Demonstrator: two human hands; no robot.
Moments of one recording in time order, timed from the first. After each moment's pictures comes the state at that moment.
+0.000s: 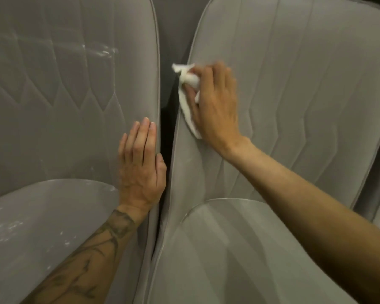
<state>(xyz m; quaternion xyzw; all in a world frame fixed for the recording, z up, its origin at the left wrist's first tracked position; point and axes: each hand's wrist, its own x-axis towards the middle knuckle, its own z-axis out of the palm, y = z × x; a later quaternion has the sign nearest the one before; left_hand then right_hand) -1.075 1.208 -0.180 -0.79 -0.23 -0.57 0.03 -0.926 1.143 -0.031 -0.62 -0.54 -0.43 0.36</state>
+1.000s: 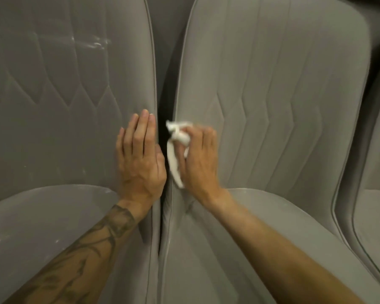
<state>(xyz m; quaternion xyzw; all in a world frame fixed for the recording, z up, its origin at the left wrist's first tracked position) -1.076 1.209 -0.181 -0.78 -0.22 -0.59 0.03 -0.976 1.119 -0.152 -0.64 -0.50 -0.38 0.44</state>
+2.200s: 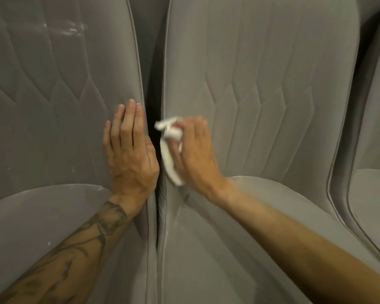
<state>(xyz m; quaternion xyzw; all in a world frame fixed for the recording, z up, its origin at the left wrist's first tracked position) -1.074 1.205 -0.182 -0.77 -0.22 -0.60 0.03 -0.975 1.098 -0.153 -0.65 -0.56 -0.33 0.39</state>
